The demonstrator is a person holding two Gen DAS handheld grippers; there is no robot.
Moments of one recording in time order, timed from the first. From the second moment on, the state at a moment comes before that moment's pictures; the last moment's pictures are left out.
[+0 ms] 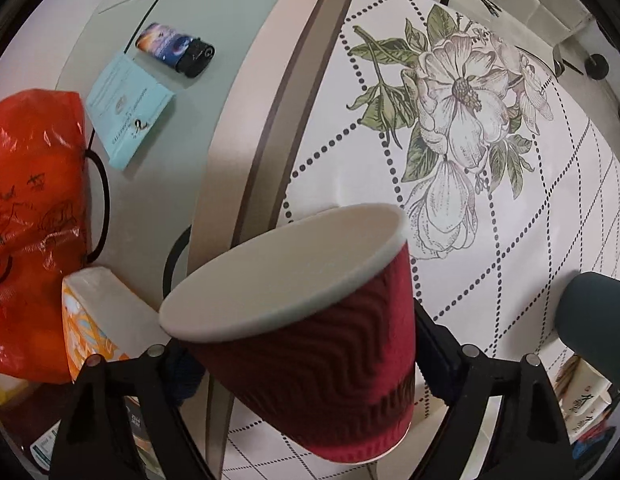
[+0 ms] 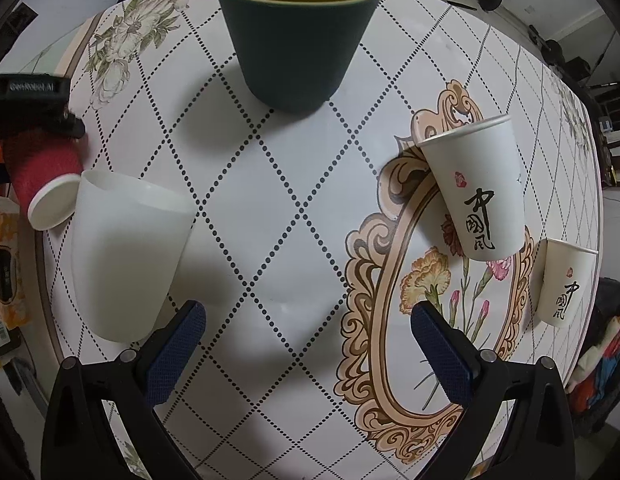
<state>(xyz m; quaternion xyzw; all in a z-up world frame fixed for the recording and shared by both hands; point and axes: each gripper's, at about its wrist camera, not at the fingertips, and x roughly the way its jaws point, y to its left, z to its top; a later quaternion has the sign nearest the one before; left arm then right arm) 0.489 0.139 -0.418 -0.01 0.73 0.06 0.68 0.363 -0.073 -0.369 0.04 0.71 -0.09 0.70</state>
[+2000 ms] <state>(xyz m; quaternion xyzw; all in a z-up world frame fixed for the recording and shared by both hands) 0.189 -0.086 -0.411 0.16 0.74 -0.08 0.65 0.131 -0.235 -0.394 0.09 0.74 -0.12 0.66</state>
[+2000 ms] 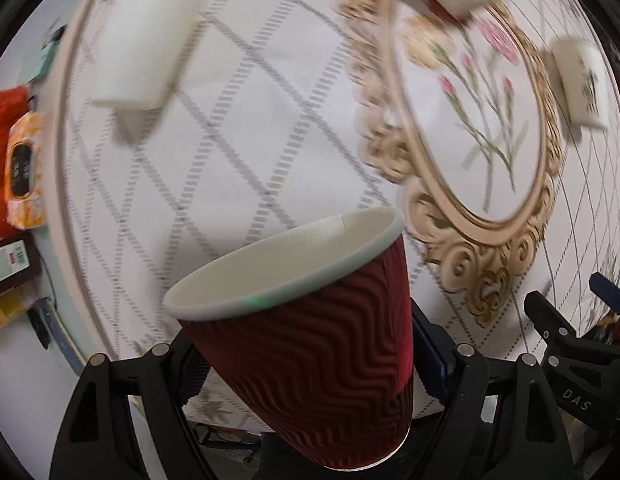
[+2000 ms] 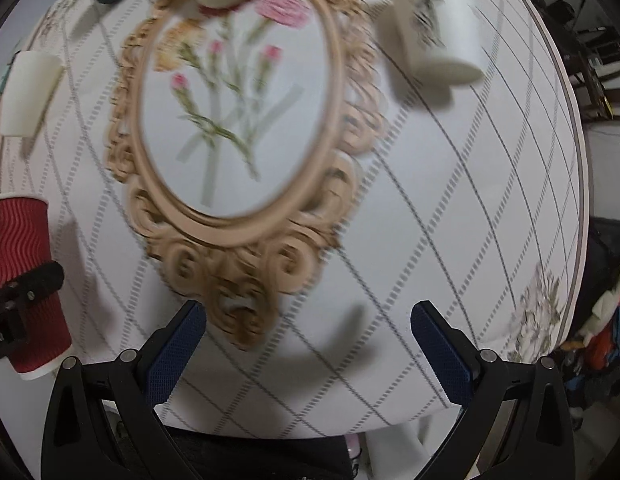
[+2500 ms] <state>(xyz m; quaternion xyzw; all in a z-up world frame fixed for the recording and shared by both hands) 0.167 -0.150 -0.441 0.23 0.71 -0.10 0.66 0.074 -0.329 -0.407 0.11 0.74 -0.15 0.64</state>
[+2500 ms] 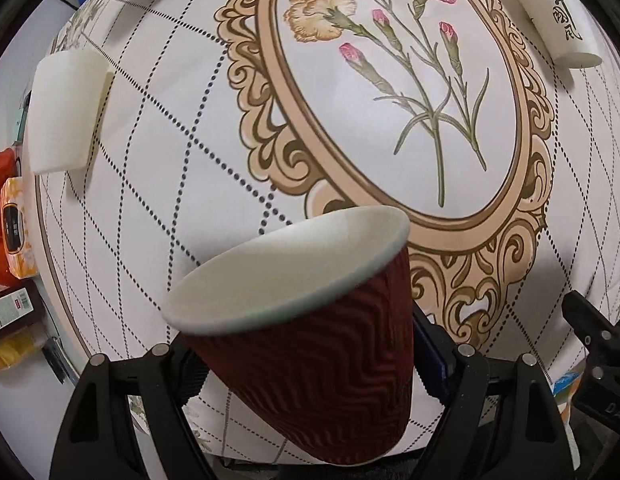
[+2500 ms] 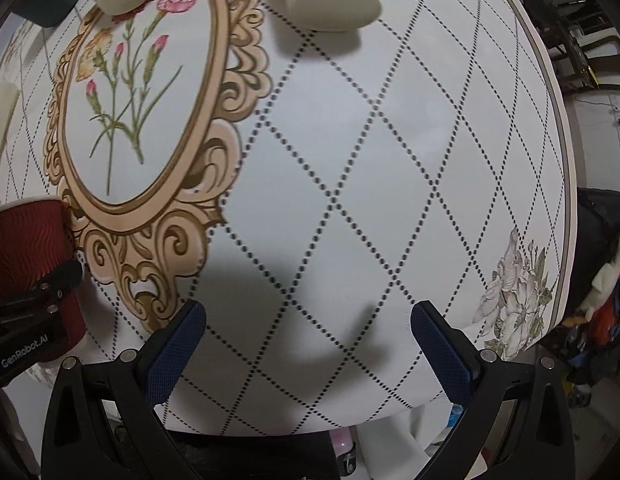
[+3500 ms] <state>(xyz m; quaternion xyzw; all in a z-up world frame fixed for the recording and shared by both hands) 0.163 -0.143 -0.416 0.15 0.73 -0.11 0.66 0.076 -0.337 -0.410 0.11 0.74 -0.17 0.64</state>
